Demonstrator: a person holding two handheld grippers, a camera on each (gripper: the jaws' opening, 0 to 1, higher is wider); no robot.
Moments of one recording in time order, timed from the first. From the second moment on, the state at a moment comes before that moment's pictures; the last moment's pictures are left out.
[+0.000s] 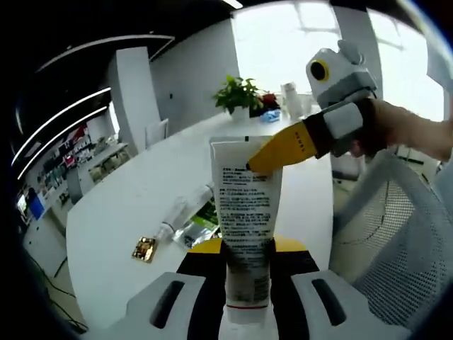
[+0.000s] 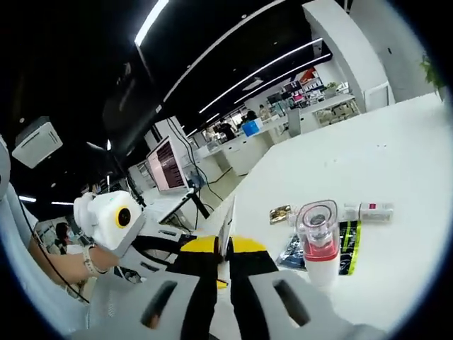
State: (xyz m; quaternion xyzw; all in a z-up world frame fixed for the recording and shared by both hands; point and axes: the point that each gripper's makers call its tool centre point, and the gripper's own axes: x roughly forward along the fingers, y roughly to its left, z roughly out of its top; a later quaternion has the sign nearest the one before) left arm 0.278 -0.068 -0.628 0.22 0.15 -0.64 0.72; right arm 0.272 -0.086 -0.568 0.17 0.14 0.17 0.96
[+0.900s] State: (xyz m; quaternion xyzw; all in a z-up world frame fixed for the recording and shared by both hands) left arm 0.285 -0.075 -0.659 0.20 0.20 -0.63 0.72; right arm 0.285 -0.068 -0.582 0.04 0.17 0.18 0.97
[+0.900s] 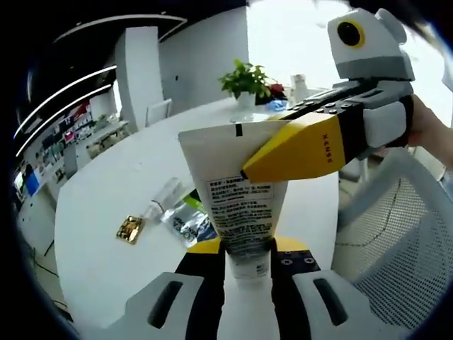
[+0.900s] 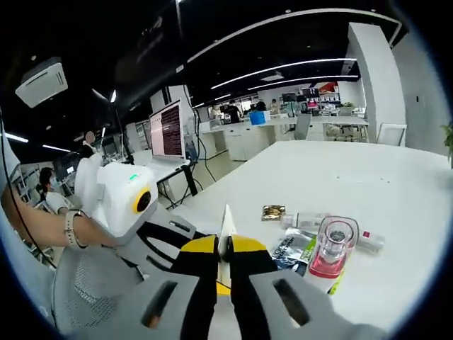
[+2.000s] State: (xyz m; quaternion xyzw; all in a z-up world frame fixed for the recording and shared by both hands) left arm 0.267 -0.055 -0.635 0.20 0.18 -0.60 0.75; right arm 0.263 -0.069 -0.621 0.01 0.24 0.22 0.95
